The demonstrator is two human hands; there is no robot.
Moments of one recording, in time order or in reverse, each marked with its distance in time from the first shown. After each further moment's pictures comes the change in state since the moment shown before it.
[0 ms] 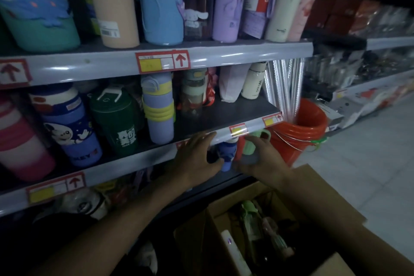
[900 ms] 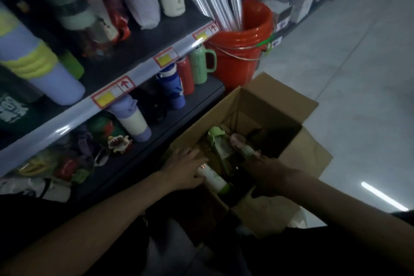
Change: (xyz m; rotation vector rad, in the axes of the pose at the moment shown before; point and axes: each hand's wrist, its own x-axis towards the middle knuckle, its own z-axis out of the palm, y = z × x) left_hand -0.070 -0.017 0.188 0.675 -0.778 0.355; right_hand -0.176 0.160 0.040 -0.520 -0.752 0.235
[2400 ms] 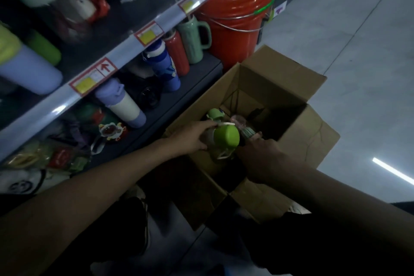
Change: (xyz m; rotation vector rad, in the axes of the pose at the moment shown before) left_hand 0.060 0.006 -0.017 -0.542 0.072 0.034; right_hand -0.011 -0.022 -0.018 -0.120 -0.009 0.117
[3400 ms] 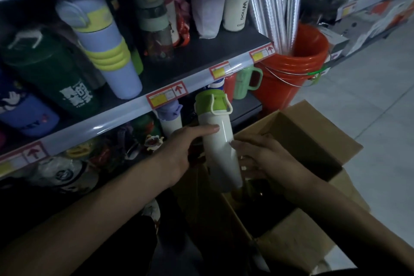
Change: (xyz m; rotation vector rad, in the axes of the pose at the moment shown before) left_hand -0.142 0.026 -0.118 -1.518 0.374 -0.414; right_hand -0.012 -0.070 -0.116 1.579 0.090 -0.182
